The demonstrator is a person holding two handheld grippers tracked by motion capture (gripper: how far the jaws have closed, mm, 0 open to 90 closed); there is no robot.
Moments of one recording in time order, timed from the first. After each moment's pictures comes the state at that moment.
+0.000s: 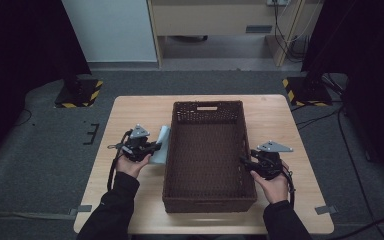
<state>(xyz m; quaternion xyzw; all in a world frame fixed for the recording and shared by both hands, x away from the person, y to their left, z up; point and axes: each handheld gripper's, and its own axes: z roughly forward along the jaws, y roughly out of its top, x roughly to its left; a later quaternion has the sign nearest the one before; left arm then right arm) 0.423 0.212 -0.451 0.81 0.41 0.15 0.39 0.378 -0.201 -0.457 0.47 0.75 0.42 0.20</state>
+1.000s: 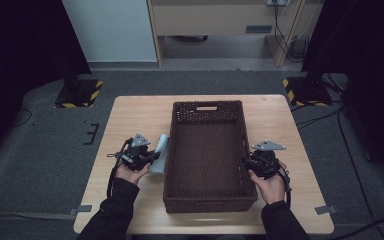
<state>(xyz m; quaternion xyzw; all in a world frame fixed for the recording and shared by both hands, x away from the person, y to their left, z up) 0.393 0.212 -0.453 0.82 0.42 0.15 0.37 0.376 -0.188 -0.450 0.49 0.76 0.35 0.22</state>
